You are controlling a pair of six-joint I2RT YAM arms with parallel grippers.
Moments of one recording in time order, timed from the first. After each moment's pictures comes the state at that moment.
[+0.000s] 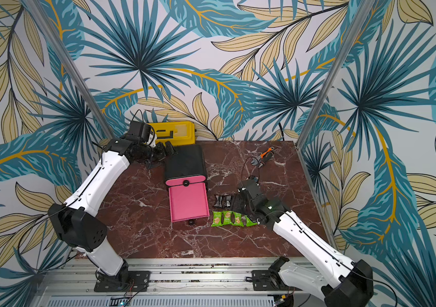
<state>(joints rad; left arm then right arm) -0.23 1.71 1.79 -0.97 0.27 -0.68 0.64 1.07 0.91 -0.75 0.17 0.82</state>
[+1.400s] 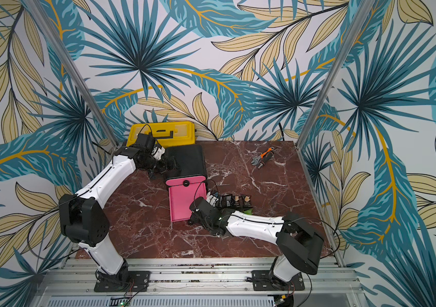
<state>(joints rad) -0.21 1.77 1.60 -0.91 0.40 -0.50 1.00 1.54 0.92 -0.20 0.25 1.30</state>
